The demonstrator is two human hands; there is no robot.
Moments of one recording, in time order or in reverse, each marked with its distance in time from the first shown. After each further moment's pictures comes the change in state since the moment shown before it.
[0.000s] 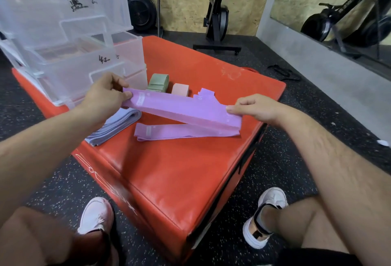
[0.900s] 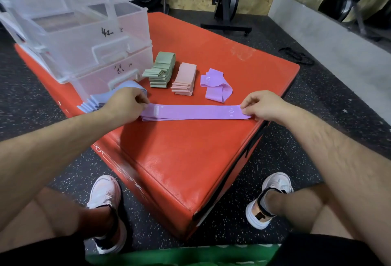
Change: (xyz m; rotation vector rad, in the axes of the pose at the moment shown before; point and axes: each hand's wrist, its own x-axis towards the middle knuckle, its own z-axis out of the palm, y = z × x) left_hand -0.027 -0.045 0.024 0.697 -0.197 0.090; right_hand 0.016 0.045 0.035 -0.100 0.194 0.253
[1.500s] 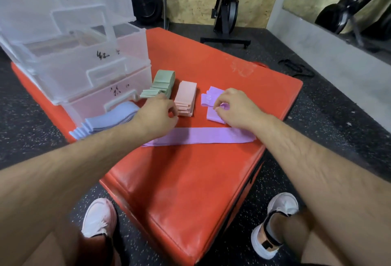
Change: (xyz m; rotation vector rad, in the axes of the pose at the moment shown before) left_hand 0.037 0.059 0.024 0.109 0.026 0.305; right_hand 0.064 -0.050 0.033 -0.356 0.122 -0.435
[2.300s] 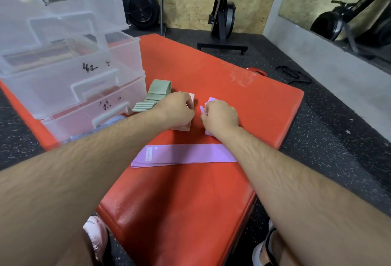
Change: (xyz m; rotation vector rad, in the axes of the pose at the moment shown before) left_hand 0.076 0.030 0.010 -0.132 -0.138 -0.140; right_hand 0.052 -0.029 0.043 -0.227 0.161 0.214
